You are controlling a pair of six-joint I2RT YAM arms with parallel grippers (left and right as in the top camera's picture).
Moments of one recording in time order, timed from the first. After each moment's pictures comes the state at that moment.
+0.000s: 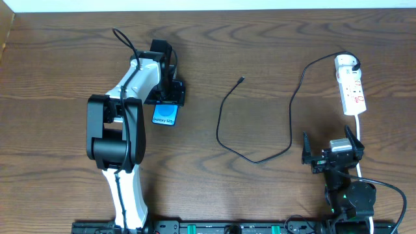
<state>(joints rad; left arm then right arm) -0.13 2.15 1.54 -0.94 0.01 -0.04 0.06 0.01 0.01 -0.07 -0.03 -0.18</state>
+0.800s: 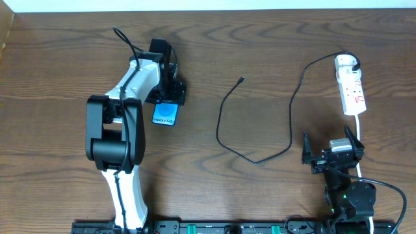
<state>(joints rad) -0.13 2.15 1.53 -0.89 0.02 -0.01 0.06 0.01 0.01 -0.07 -0.03 -0.18</state>
